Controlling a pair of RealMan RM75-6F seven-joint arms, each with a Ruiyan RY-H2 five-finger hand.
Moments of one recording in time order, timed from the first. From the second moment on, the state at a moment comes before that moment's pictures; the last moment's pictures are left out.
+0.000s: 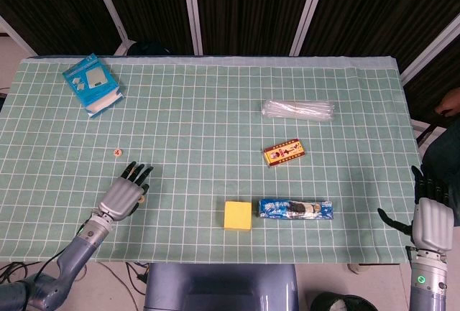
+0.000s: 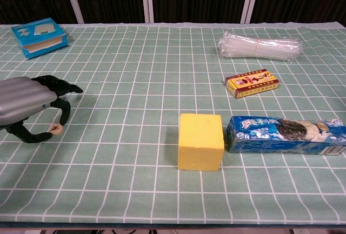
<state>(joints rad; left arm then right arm) -0.56 -1.47 0.05 -1.49 1.32 1.04 0.59 0.05 -1.29 0.20 -1.74 -1.24 1.55 -0.19</state>
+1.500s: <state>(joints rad) -0.58 -1.44 -0.10 -1.40 1.17 1.02 0.50 0.05 -1.29 0.20 -1.73 -1.24 1.55 -0.20</state>
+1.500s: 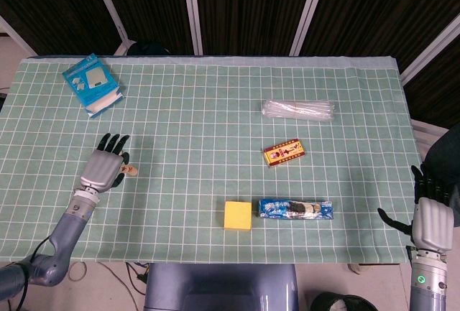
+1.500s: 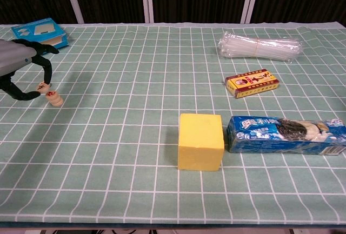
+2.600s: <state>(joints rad) -0.62 -1.49 -0.10 -1.38 1.12 1.02 0.58 0.05 -1.29 0.21 -1.74 -1.23 1.55 -0.19</state>
